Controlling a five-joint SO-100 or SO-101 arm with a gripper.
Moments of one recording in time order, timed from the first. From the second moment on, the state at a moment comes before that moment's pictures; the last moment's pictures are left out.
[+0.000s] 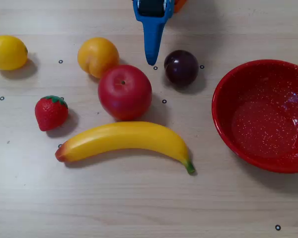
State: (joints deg) arm -3.6 184.2 178.0 50.5 0.3
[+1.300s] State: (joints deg) arm -9.8 134.0 124.9 80.6 14.9
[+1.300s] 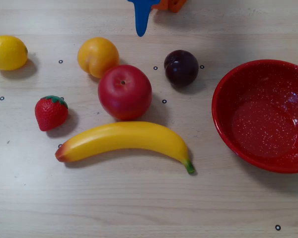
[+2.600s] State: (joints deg) arm -52.5 63.4 37.2 103.5 53.6
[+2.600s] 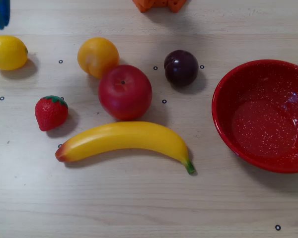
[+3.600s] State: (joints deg) arm -66.0 49.9 29.6 103.5 75.4
